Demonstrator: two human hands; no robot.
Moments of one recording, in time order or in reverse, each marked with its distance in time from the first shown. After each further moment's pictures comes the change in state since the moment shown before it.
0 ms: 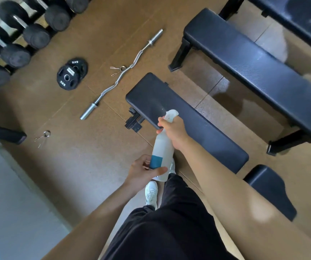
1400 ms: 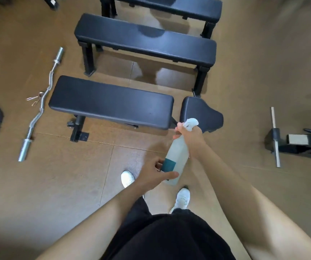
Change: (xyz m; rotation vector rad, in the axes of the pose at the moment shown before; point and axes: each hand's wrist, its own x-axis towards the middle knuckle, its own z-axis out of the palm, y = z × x) left_hand -0.193 -0.159 0.165 0.406 -0.608 0.245; right_hand -0.306 0.268 -0.186 0.408 0.624 0.044
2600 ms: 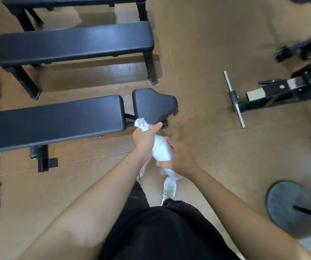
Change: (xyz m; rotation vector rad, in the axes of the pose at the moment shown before) left_hand 0.131 0.122 0.196 -0.353 0.259 -0.106; right_hand -0.022 0.084 -0.204 -0.551 -0.042 -0.286
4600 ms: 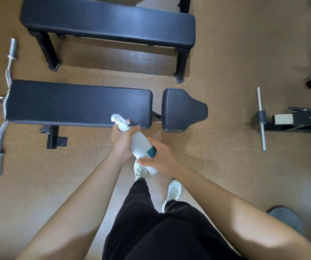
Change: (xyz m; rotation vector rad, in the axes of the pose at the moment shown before) left_hand 0.091 0.055 -0.194 -0.349 0.145 -0.057; right_hand 0.099 -0.135 0.133 0.089 -0.327 -0.004
